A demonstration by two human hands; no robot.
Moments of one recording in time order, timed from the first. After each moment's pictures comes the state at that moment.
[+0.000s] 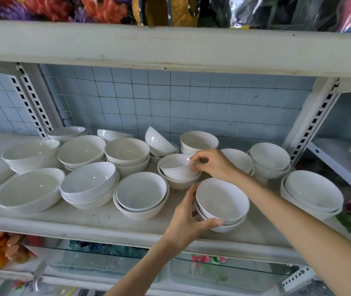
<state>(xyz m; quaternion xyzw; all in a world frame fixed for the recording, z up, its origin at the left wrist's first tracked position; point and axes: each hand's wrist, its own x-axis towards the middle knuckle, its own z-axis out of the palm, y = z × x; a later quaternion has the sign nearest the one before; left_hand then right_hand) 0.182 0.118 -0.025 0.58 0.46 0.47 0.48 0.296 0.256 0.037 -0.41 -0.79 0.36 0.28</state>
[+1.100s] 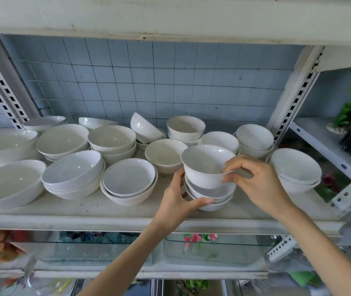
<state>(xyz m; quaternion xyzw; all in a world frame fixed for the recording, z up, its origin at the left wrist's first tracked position) 0.183 0.118 -0.026 0.58 0.47 0.48 0.47 0.374 0.135 0.041 -0.39 -0.76 0.25 0.45</state>
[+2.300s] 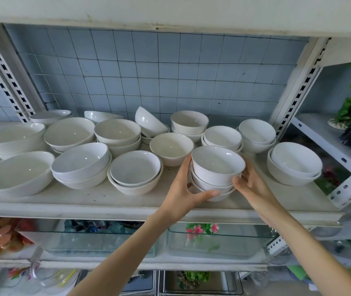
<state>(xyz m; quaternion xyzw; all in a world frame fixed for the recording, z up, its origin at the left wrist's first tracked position) 0.182 0.113 -0.020 0.62 0.41 0.48 0.46 0.372 0.117 0.003 -0.40 -0.63 0.48 0.46</state>
